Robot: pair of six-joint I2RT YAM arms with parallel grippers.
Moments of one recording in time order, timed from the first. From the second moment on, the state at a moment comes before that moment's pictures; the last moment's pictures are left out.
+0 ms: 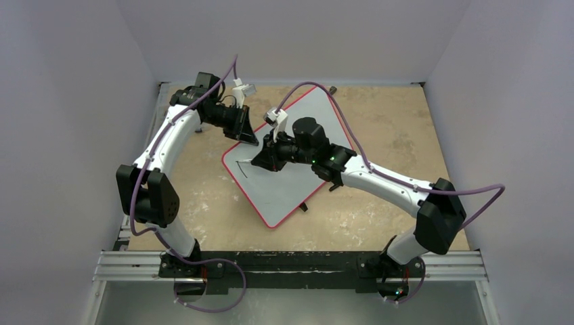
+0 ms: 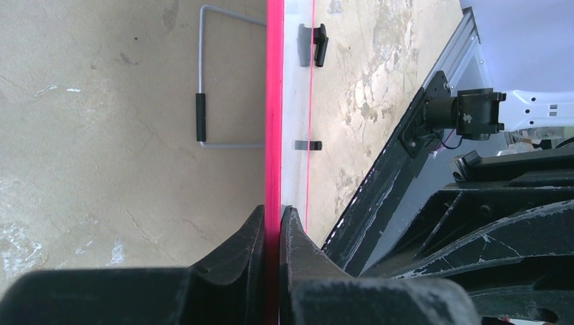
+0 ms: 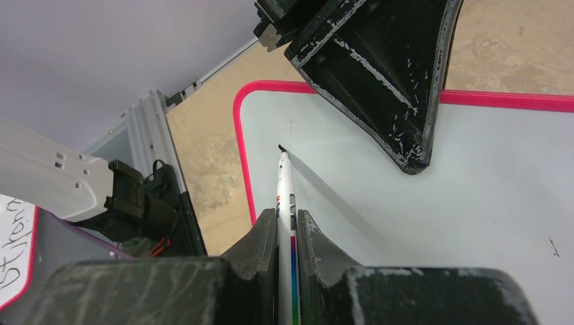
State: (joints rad) left arm -0.21 1.70 1.62 -1.02 0.81 0.13; right arm 0.87 1.53 1.21 0.01 -0.33 0.30
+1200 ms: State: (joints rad) left arm -0.21 1.70 1.62 -1.02 0.80 0.13; right arm 0.87 1.43 1.04 -0.03 -0.30 0.30
